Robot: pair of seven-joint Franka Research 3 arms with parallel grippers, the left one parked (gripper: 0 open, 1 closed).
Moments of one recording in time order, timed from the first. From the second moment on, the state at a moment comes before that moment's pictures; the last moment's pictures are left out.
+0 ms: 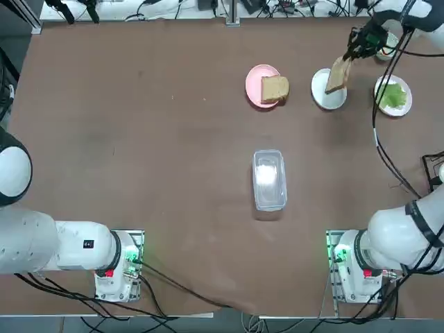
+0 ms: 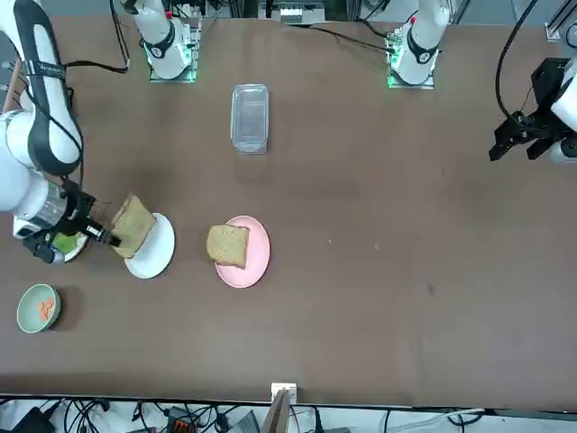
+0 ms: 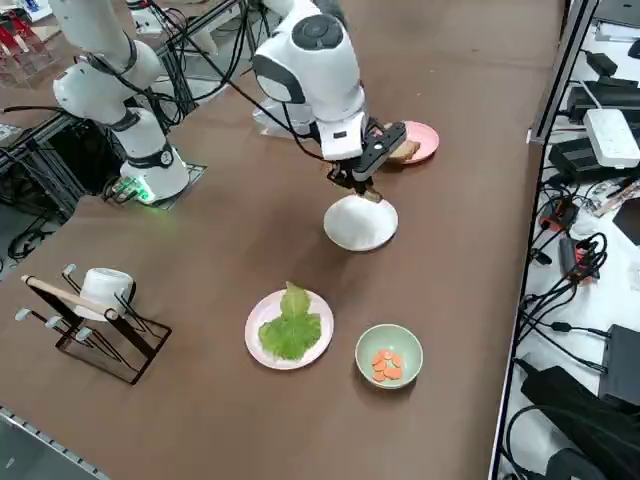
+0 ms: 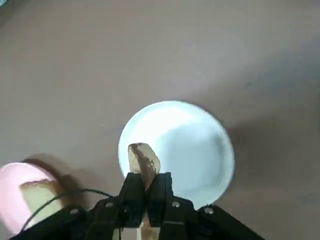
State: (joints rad) arm -0.27 0.35 0.18 -1.87 0.28 2.24 0.19
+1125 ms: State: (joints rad) arm -0.29 0.47 0.18 -1.87 0.65 2.38 0.15
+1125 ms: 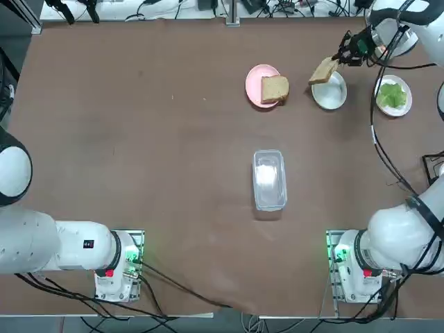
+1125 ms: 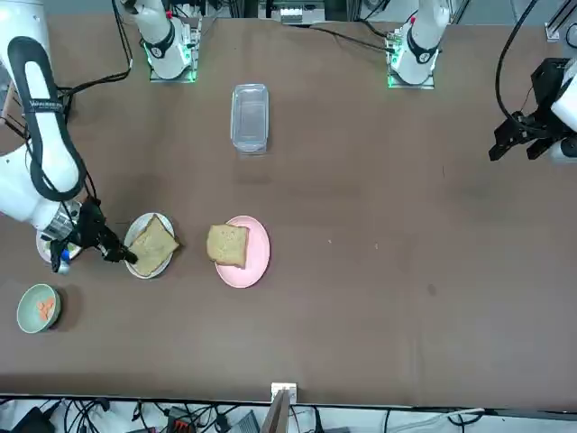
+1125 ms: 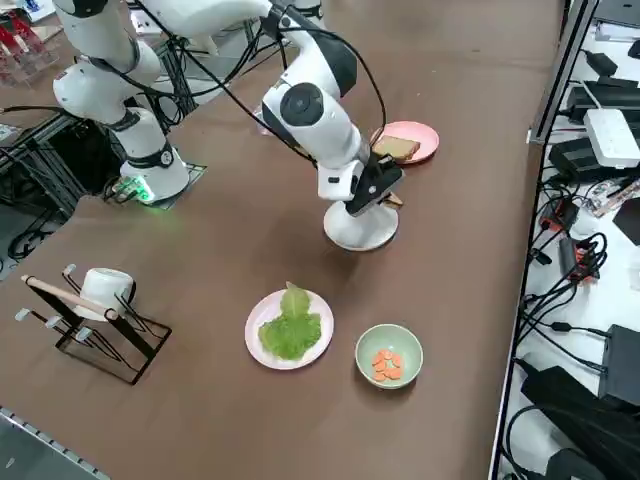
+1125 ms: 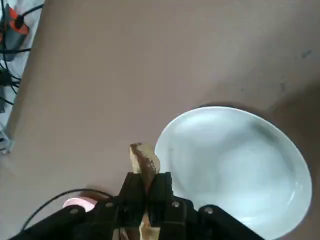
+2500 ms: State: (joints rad) arm -0.34 0.54 0.18 -1.84 0.68 2.38 0.06
